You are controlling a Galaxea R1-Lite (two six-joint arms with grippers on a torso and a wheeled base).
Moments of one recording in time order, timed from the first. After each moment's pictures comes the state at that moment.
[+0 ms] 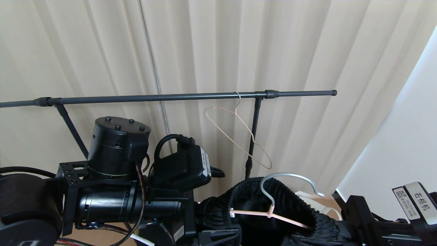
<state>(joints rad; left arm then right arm) -0.71 1.59 -0.76 -0.33 -0.52 0.54 0.67 1.35 -0.23 -0.94 0.63 -0.14</state>
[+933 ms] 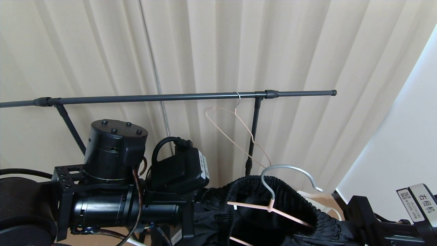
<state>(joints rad) -0.71 1.57 -0.74 -0.33 -0.49 0.51 0.67 1.34 -0.22 -0.94 0.63 -0.15</state>
